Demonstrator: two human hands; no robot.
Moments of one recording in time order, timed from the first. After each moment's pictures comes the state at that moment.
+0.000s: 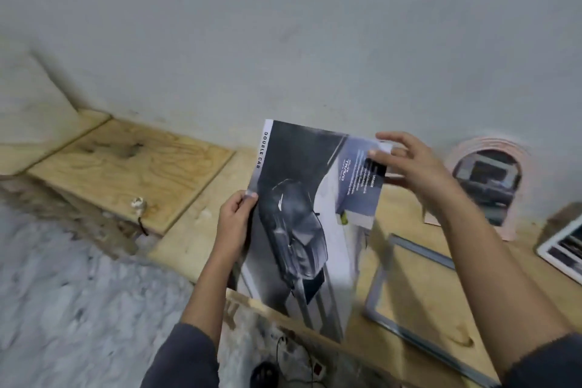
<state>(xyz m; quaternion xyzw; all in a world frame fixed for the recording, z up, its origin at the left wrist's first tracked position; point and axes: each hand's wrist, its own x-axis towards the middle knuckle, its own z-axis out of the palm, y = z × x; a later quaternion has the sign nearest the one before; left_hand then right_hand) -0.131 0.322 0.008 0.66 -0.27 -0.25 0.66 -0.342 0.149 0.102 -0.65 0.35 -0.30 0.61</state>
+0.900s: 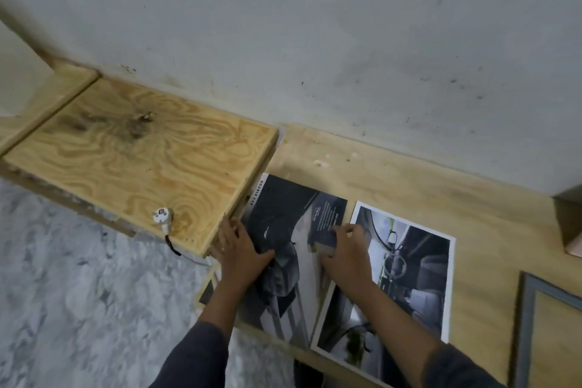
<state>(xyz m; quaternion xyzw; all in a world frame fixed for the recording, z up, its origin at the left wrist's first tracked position) 0.111 0.320 -0.158 0.92 -0.28 -0.23 0.13 -0.053 0.209 -0.155 -0.80 0.50 -0.05 0.33</state>
